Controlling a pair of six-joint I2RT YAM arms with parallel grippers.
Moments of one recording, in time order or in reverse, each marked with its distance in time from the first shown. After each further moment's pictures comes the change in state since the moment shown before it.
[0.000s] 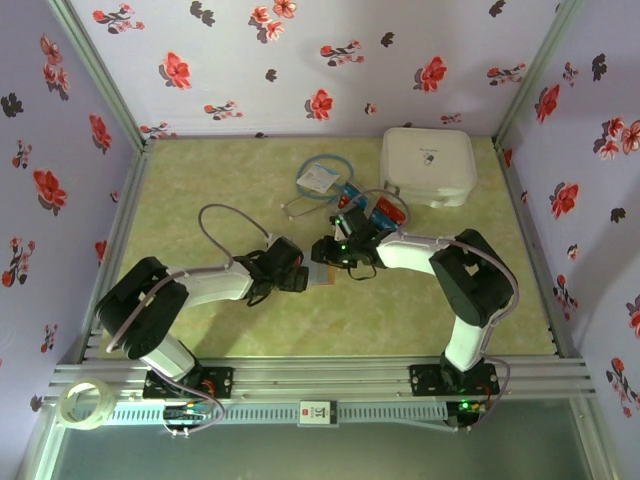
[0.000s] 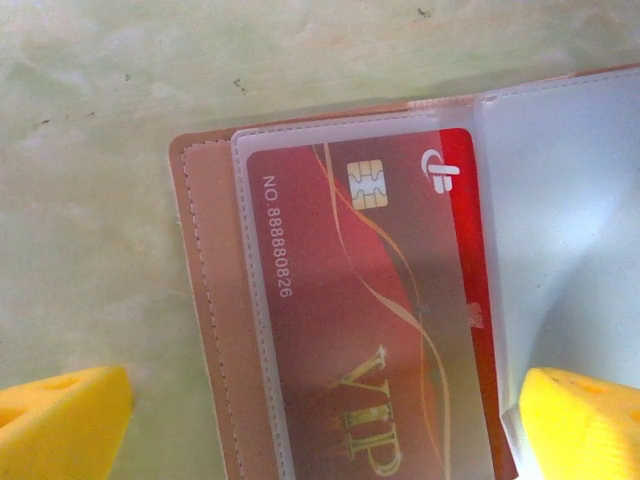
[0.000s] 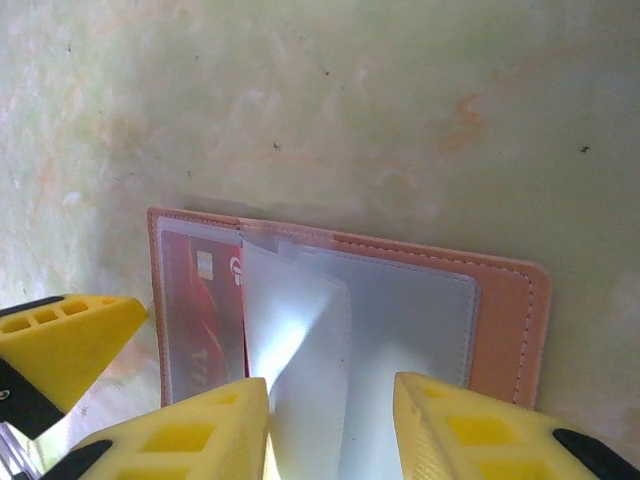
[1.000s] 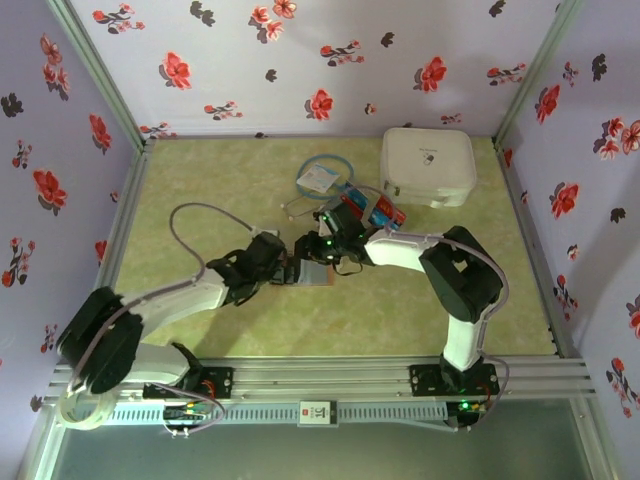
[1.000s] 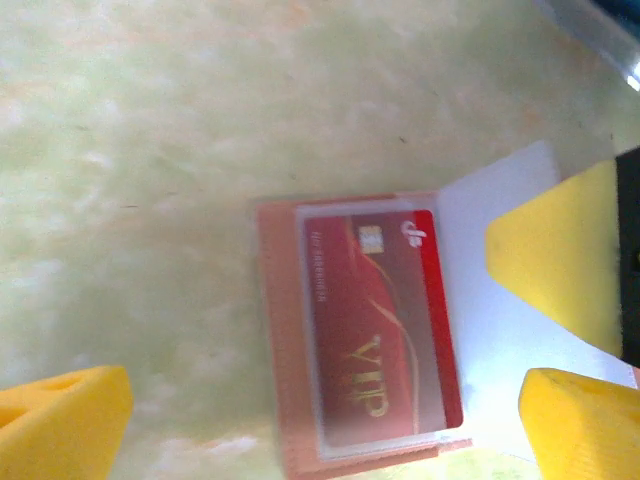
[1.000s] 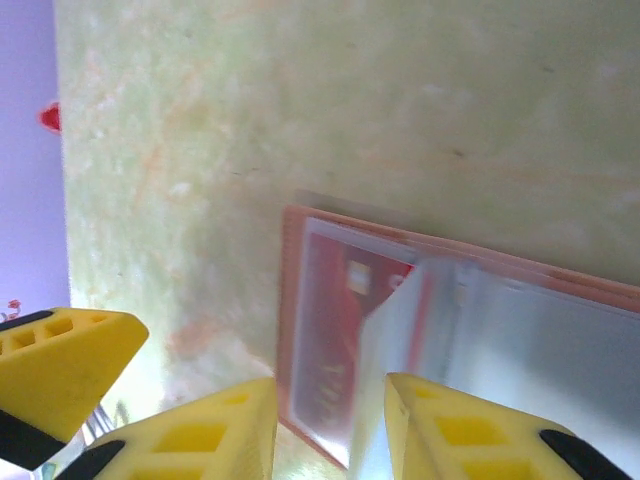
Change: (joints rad) left arm 0.053 -0.286 -0.053 -0.063 -0.007 0.000; right arm 0.066 0.058 0.111 0.048 -0.081 0.069
